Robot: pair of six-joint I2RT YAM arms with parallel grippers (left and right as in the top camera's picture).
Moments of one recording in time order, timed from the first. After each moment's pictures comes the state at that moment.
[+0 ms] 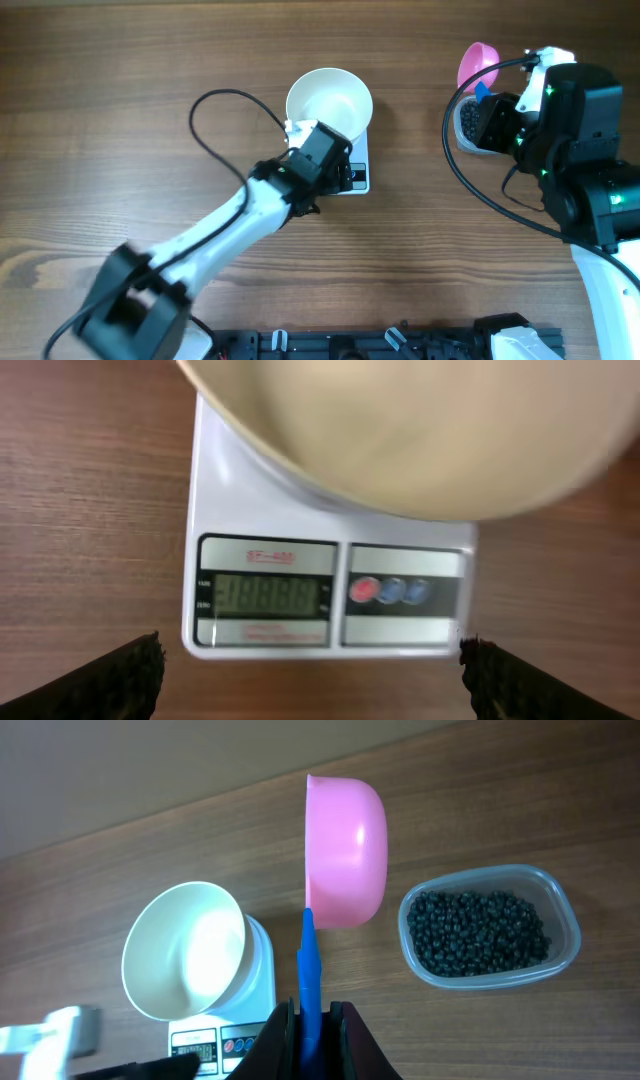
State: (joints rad) left arm -0.67 1.57 1.02 -0.50 -0.17 -0.74; right arm 0.15 1.16 1.39 -0.93 0.01 0.36
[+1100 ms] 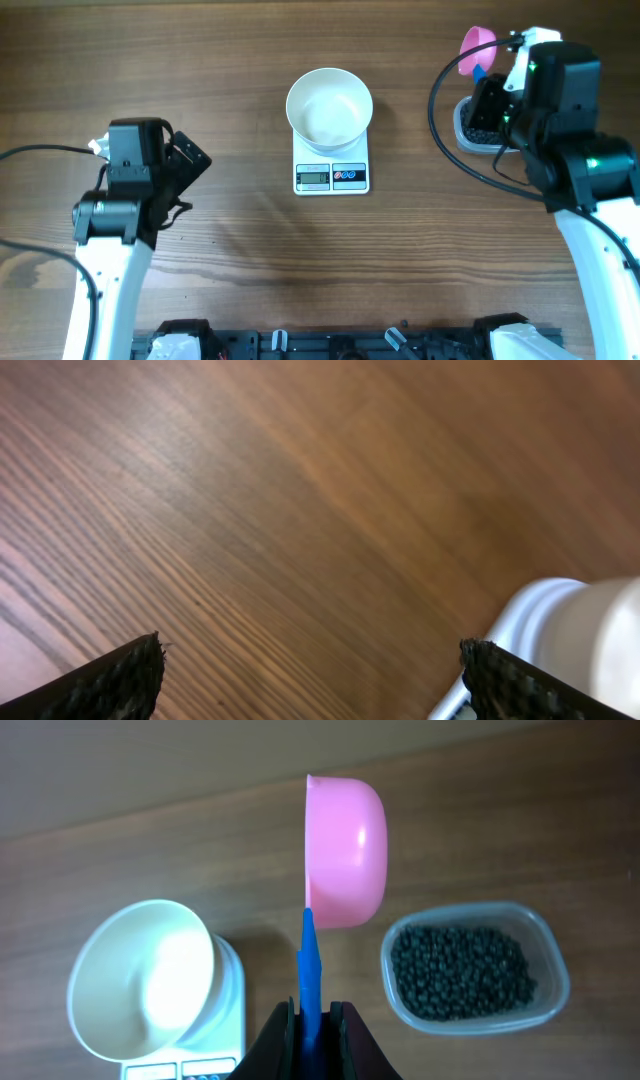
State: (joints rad) left arm 0.01 1.13 1.01 -0.90 -0.16 -0.74; right arm 0.15 1.28 1.39 -0.83 0.06 0.28
